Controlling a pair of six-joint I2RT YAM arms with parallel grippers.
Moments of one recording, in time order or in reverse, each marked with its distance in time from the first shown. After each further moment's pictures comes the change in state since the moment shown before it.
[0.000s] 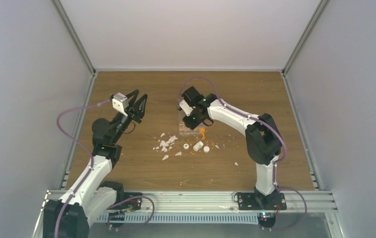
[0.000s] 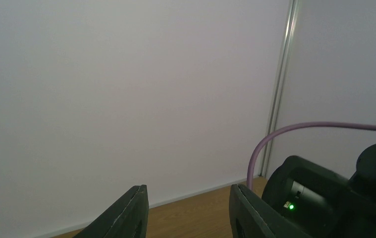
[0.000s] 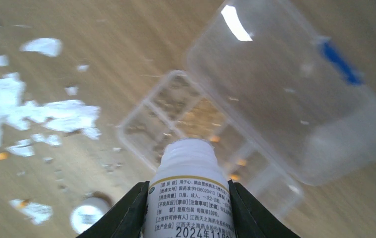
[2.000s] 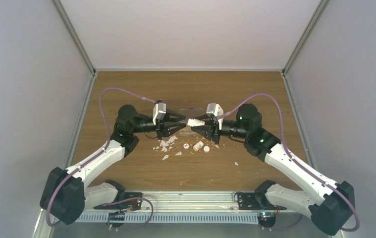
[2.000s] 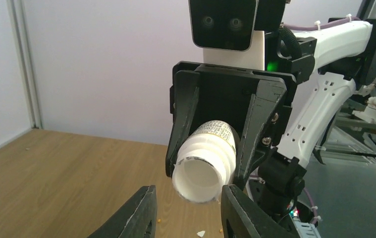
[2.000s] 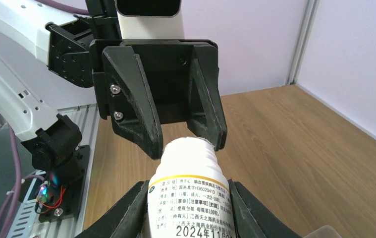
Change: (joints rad) left arm -0.299 0.251 0.173 -0.084 0.643 0.013; right arm -0.065 -0.951 -0.747 0.801 -0.573 0.004
